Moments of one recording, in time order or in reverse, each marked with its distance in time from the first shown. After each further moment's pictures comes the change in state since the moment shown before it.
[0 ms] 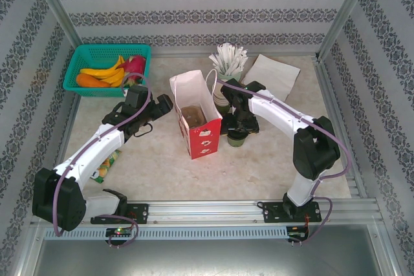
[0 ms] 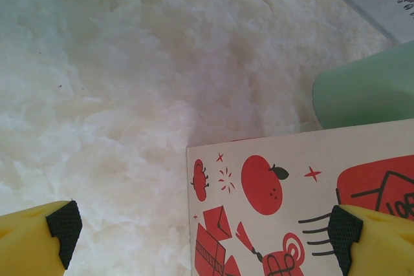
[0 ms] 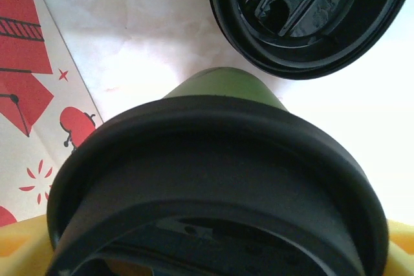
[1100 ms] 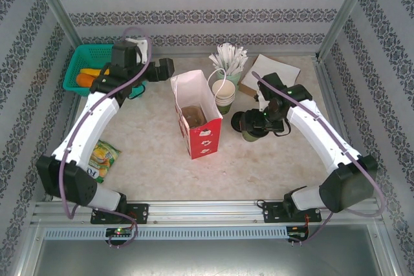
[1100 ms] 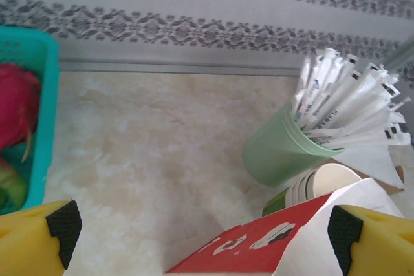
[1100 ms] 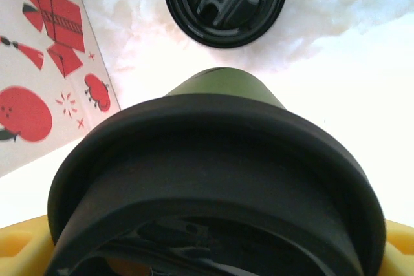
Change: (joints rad) left arm 0.098 0.223 0.579 -0.125 0.201 0.545; right arm -0.198 -0.360 -0.112 -0.071 -0.116 -0.165
